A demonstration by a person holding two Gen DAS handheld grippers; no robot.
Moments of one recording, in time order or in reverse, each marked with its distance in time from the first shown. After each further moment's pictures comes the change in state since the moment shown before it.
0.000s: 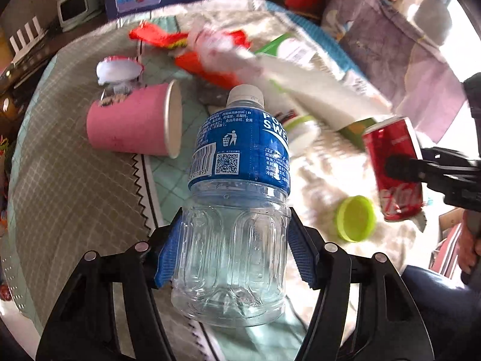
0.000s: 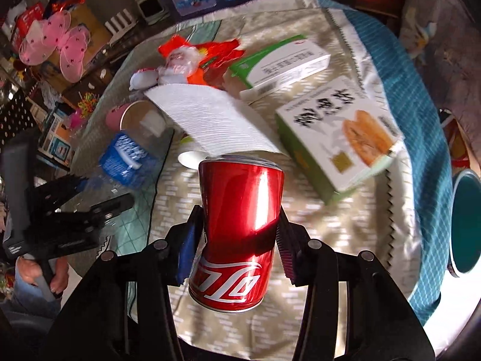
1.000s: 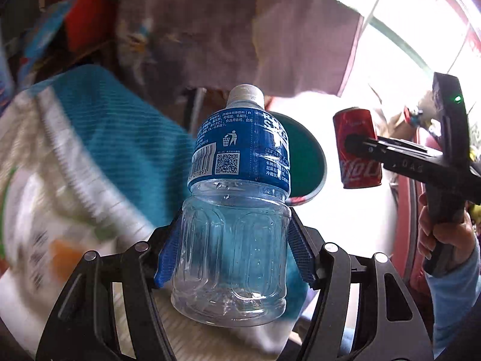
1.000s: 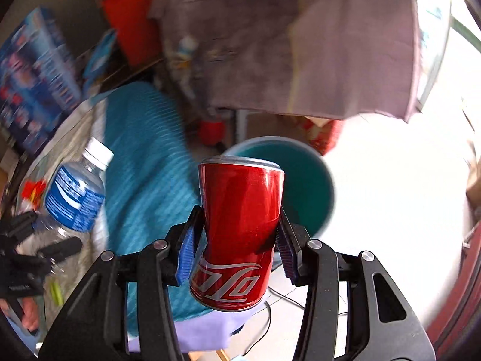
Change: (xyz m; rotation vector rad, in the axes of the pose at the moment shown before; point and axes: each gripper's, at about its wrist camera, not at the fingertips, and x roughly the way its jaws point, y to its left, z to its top) left arm 0.088 -0.374 0.110 0.514 0.037 -0.343; right arm -0.168 -0.337 -0.101 0.558 -0.308 -0.410
